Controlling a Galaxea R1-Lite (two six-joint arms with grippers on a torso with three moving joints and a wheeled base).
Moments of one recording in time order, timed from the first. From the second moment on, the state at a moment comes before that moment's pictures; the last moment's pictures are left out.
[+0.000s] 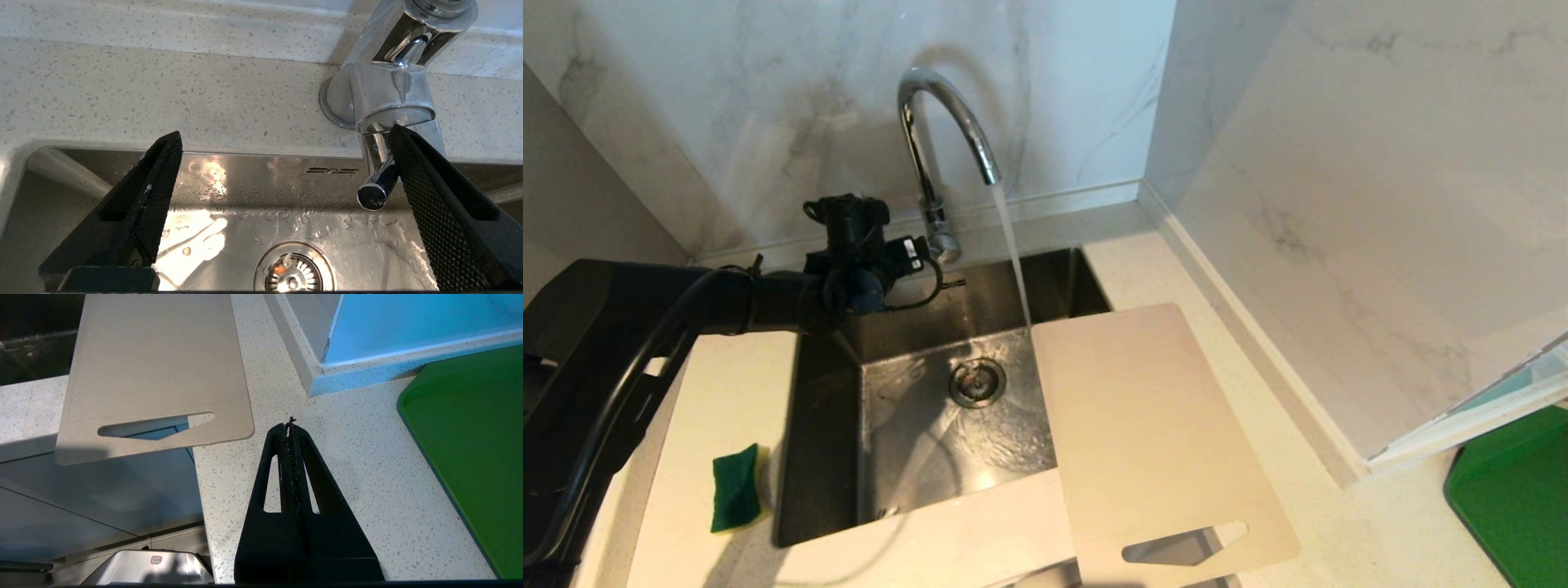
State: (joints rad) left arm -0.30 2.38 -1.93 -0.29 0.48 -0.32; right arm 0.00 0.00 0.00 0.00 0.01 -0.02
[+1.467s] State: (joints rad) left arm -0.39 2.07 -1.81 -0.18 0.48 -0.41; right arm 0.00 0.00 0.00 0.00 0.01 -0.02
